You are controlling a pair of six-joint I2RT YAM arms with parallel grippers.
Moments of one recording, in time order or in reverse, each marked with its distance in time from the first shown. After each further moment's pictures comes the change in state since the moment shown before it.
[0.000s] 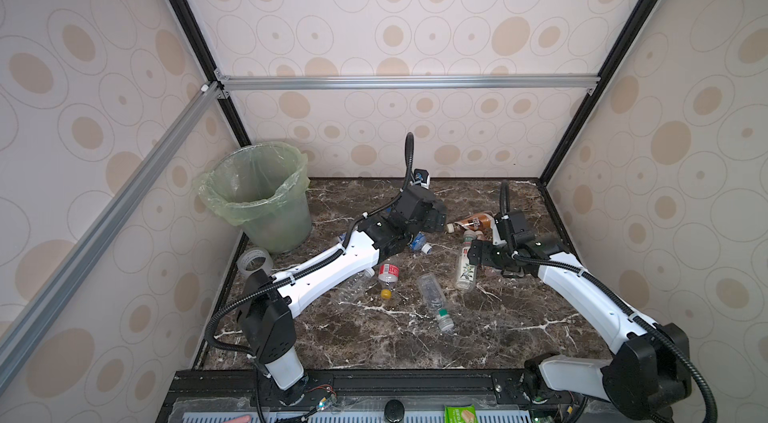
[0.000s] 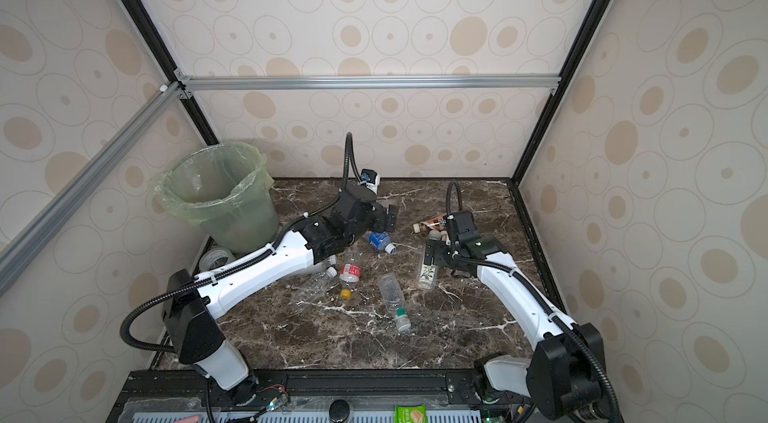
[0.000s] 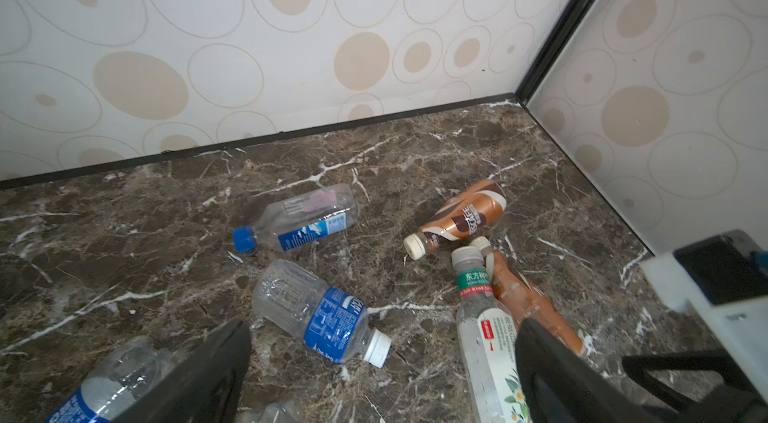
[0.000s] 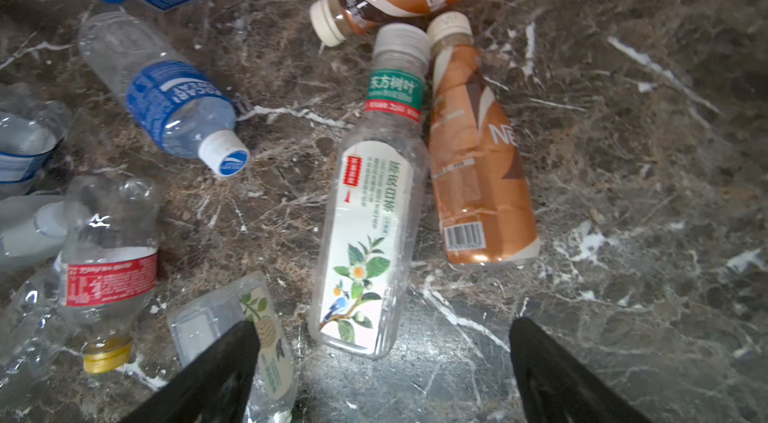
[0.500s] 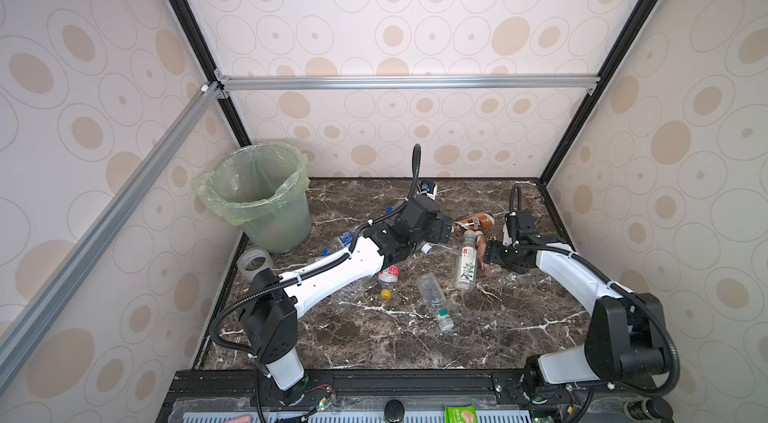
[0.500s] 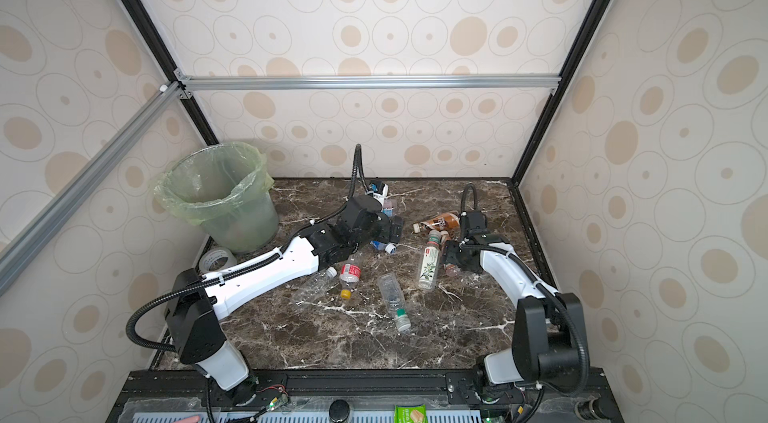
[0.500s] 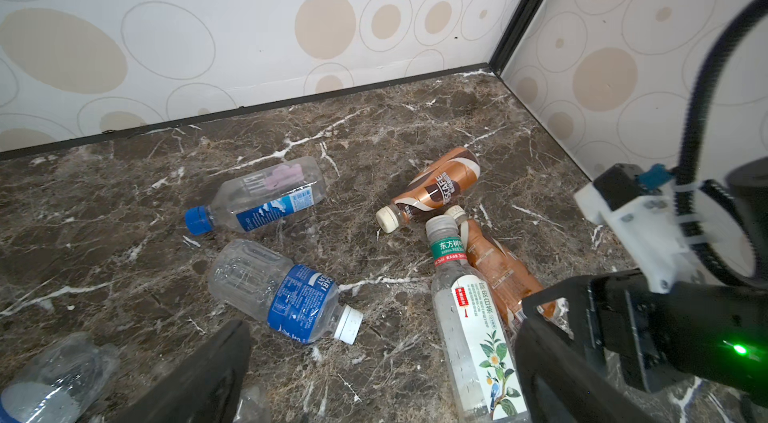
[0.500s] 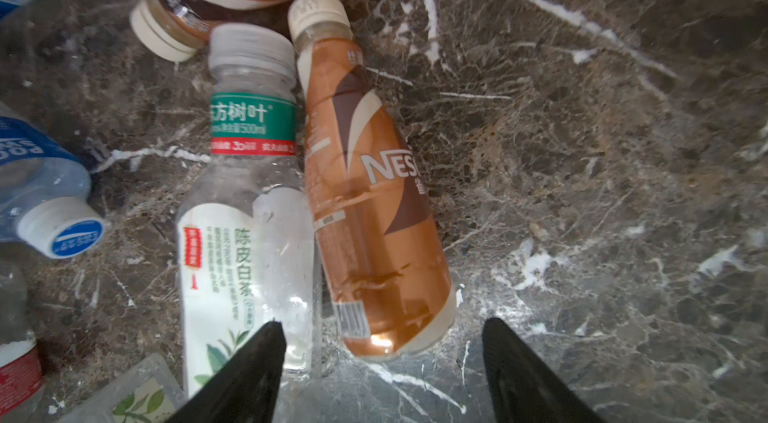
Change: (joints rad) left arm -0.016 0.019 -0.050 0.044 0.071 -0.009; right arm -0.161 0.201 -0.015 0.091 -0.032 -0.045
